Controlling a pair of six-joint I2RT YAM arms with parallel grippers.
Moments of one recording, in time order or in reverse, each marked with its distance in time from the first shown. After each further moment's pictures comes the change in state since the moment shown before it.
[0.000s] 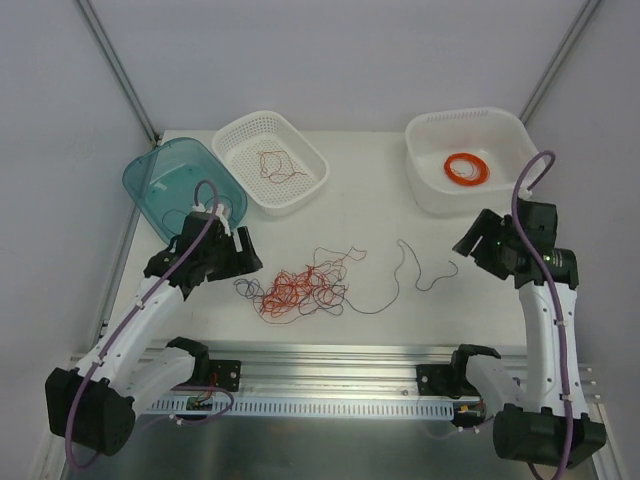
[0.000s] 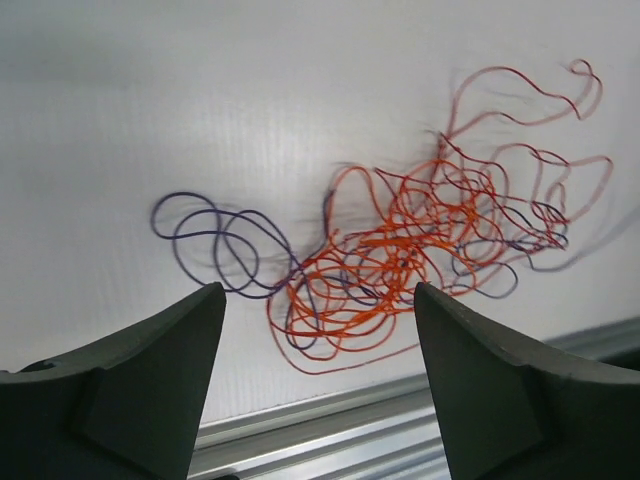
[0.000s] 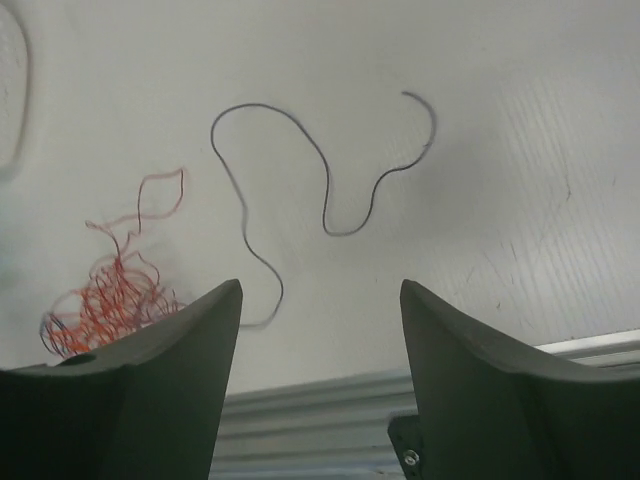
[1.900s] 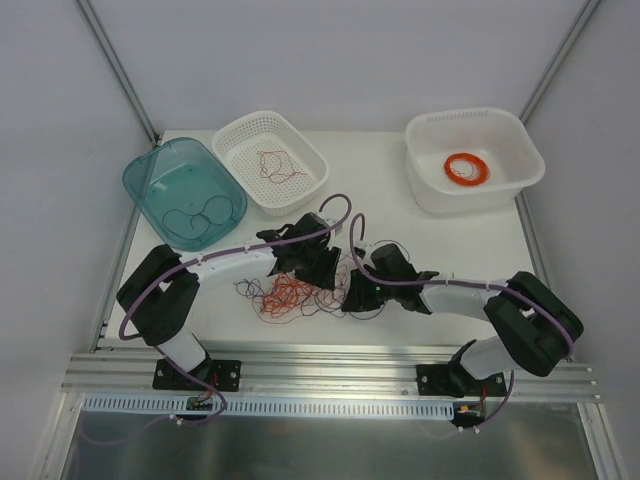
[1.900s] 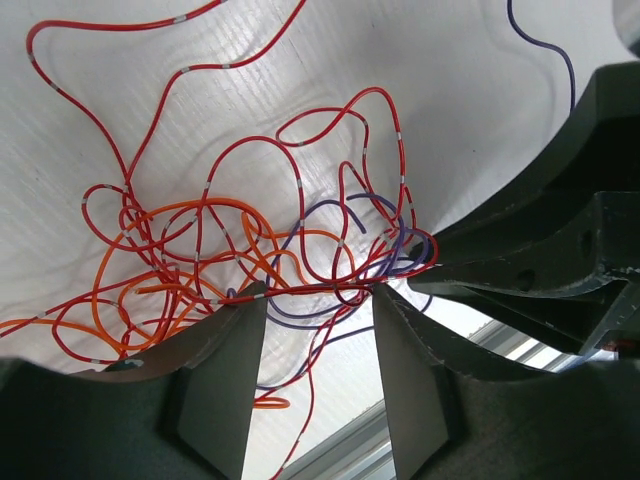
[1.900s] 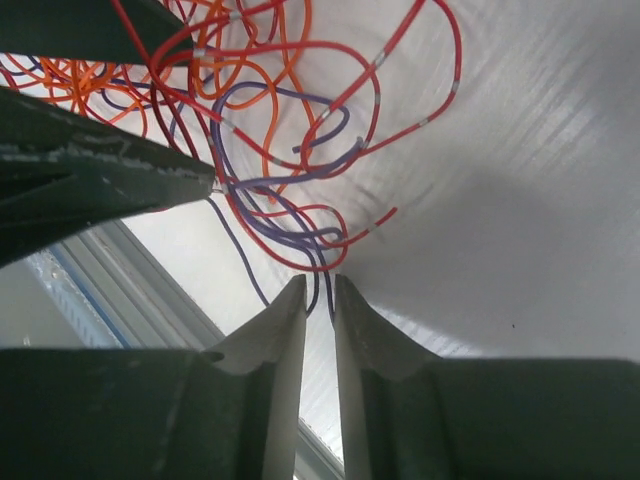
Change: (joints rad) left arm -0.536 0.685 0.266 0.287 0.064 0.070; right arm 0.903 0.518 -0.571 1.117 -0.245 0.116
